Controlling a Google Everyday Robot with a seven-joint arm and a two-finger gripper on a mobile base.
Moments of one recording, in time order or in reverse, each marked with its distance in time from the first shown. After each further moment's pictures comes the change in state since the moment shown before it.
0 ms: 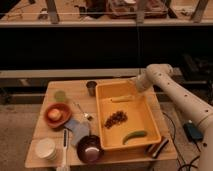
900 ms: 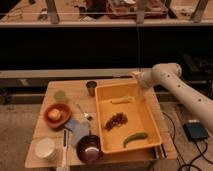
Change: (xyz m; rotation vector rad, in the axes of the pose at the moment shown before) arm -0.014 -0.017 -0.056 0.098 0.016 0.041
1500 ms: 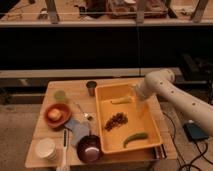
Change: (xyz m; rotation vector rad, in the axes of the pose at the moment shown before) arm -0.012 0.082 0.036 -0.186 0.043 0.019
